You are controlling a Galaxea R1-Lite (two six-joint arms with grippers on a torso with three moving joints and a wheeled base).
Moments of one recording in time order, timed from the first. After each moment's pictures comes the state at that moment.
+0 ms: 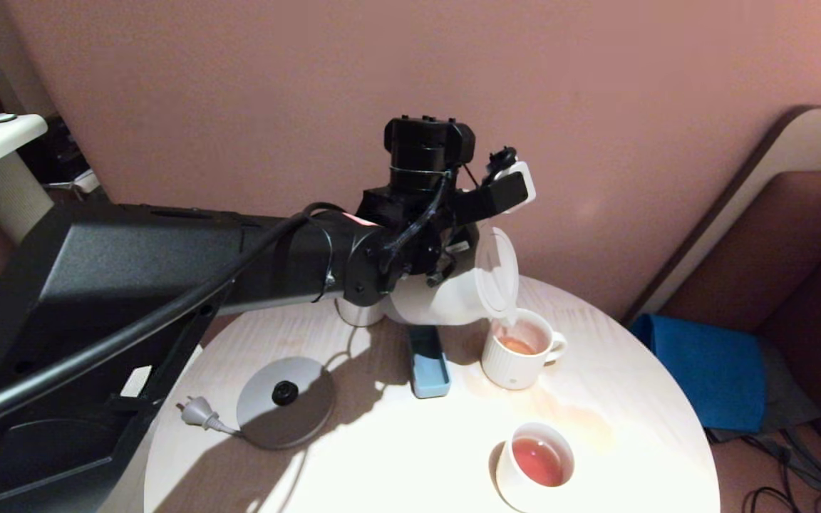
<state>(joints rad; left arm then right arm) -0.77 2.20 -1.93 -0.27 0.41 1.07 -0.01 0.00 0.00 0.00 0.02 -0.02</state>
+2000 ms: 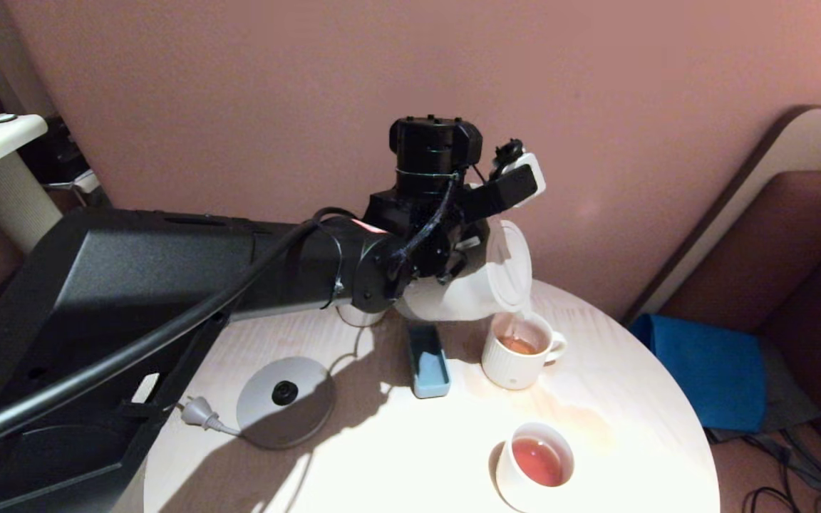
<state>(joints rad) -0.79 2.21 -1.93 -0.33 0.41 1.03 -0.01 0.00 0.00 0.00 0.02 -0.02</state>
